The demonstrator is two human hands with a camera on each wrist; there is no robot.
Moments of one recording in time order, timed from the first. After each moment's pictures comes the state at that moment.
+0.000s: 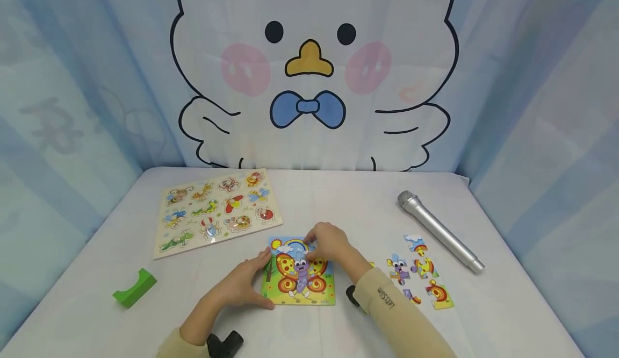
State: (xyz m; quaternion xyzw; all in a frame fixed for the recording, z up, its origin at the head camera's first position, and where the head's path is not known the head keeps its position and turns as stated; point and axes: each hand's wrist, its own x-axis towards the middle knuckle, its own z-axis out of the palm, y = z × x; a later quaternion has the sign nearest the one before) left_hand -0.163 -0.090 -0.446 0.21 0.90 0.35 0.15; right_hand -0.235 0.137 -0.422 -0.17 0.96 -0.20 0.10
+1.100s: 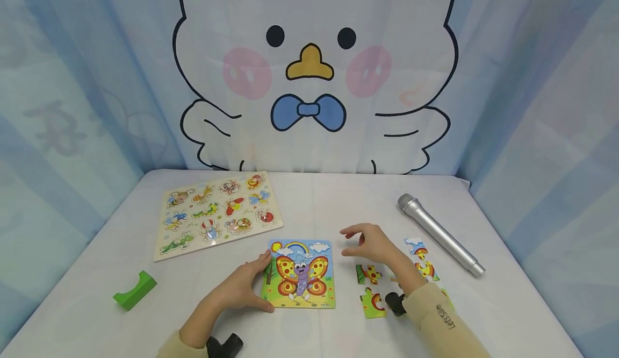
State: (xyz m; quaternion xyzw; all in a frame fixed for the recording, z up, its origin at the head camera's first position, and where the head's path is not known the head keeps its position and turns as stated) left_hand -0.163 -0.089 -0.445 0.20 0.90 0.34 0.16; right_hand -0.221 0.228 -0.408 -0.19 0.93 -0.32 0.07
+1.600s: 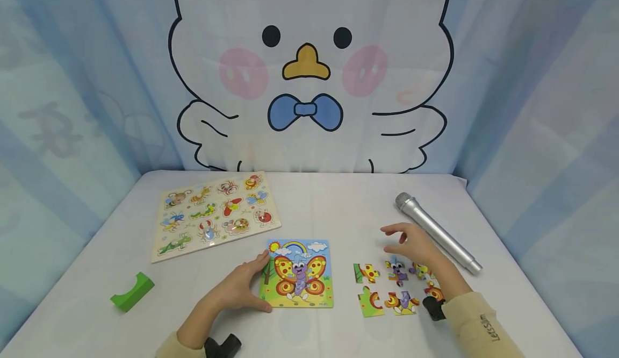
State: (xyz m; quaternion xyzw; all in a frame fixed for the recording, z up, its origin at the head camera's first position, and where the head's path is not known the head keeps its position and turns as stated) left_hand -0.162 -0.089 -0.442 0.20 0.91 0.34 0.15; right_hand -0.209 0.308 -0.404 -0.12 0.95 -0.29 0.03
